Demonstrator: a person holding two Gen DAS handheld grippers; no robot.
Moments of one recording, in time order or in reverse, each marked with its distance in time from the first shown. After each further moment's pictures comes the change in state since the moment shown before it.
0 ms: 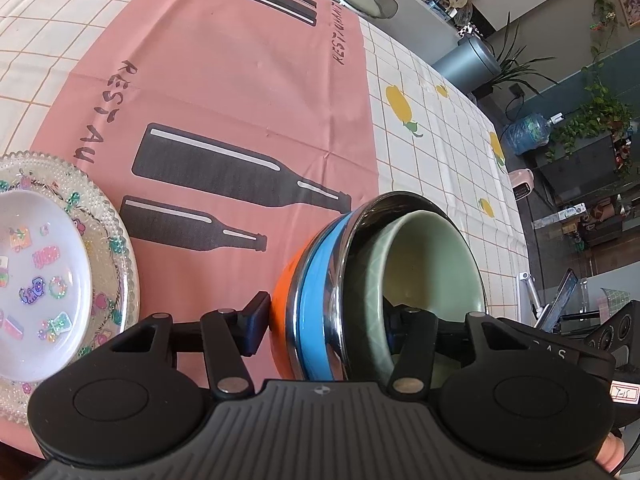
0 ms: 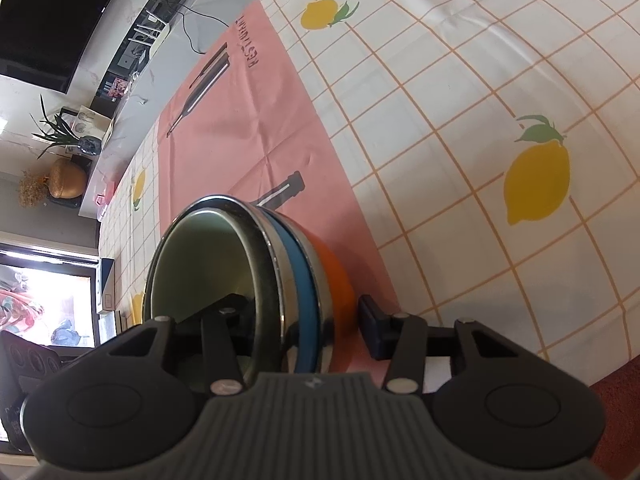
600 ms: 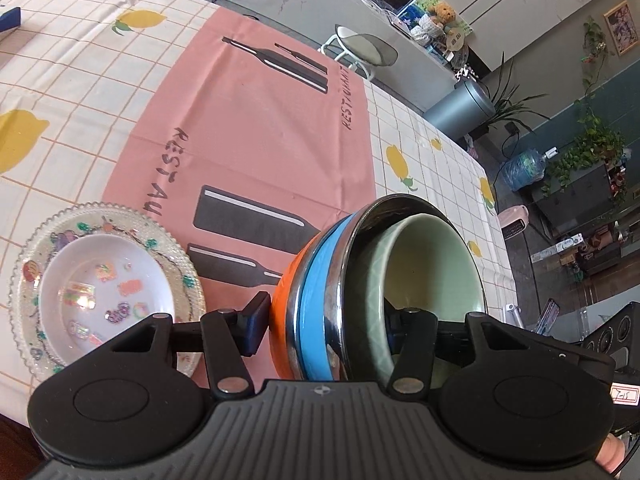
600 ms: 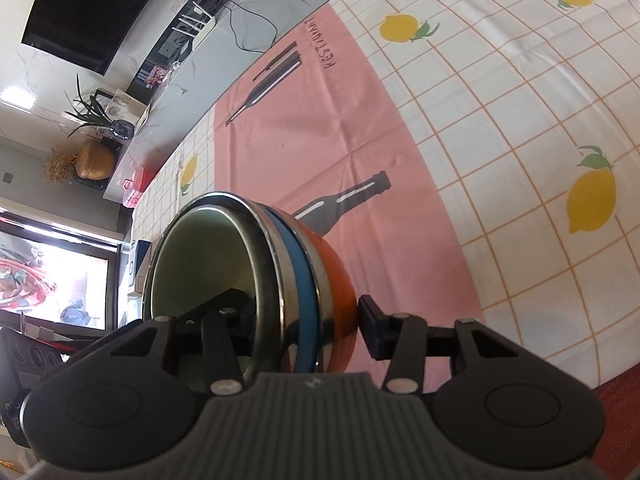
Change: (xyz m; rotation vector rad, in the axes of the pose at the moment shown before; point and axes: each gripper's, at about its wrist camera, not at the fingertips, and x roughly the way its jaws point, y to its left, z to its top) left arm -0.067 0.016 0.006 -0.018 -0.136 0.008; right arm -0.014 0.060 -0.016 -0.107 -0.016 0.062
